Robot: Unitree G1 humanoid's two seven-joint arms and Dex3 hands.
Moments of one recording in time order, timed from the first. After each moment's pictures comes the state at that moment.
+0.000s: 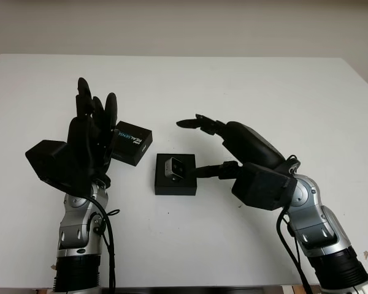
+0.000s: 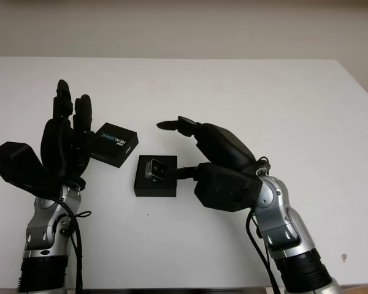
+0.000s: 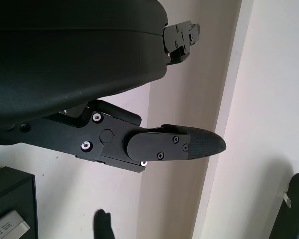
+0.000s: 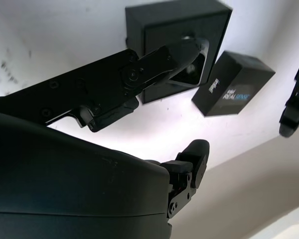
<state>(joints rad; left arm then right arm) -0.29 0.04 0.20 -0.02 -0.20 0.06 0.02 -0.31 -0.36 0.23 -0.11 -0.43 0.02 0.30</state>
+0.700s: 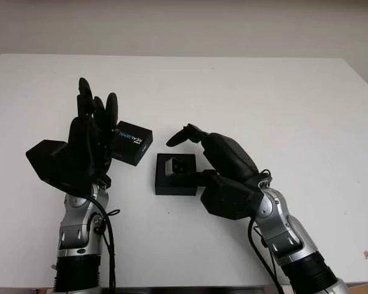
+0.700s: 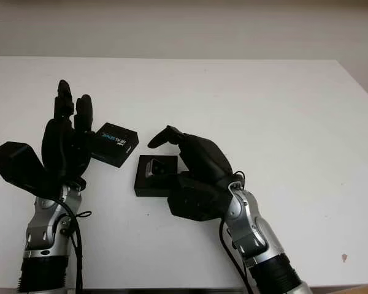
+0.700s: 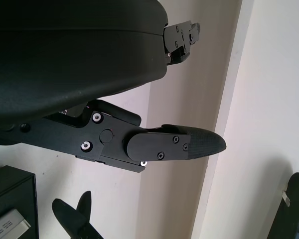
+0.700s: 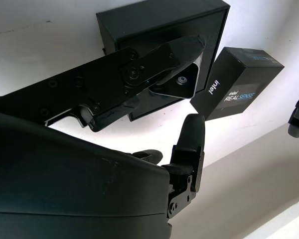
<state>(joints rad) -0.29 0.04 0.20 -0.02 -0.21 0.06 0.01 -0.30 -0.24 0.31 0.03 -0.55 -0.02 0.08</state>
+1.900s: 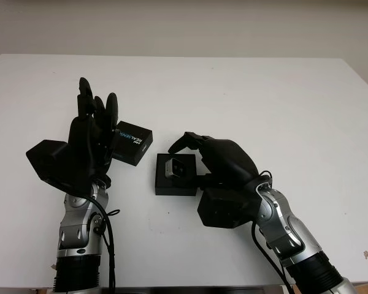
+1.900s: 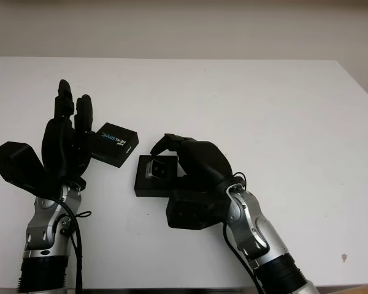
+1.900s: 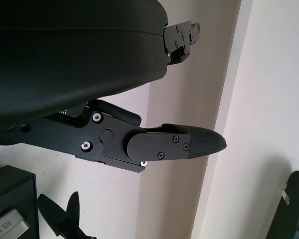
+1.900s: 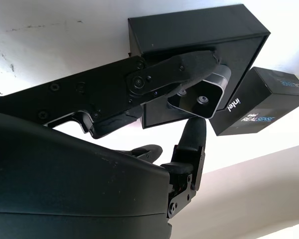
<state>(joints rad) -0.29 0.04 0.20 -0.02 -0.21 0.06 0.00 -0.30 -0.30 0.35 0.03 -0.70 -0.04 0.08</state>
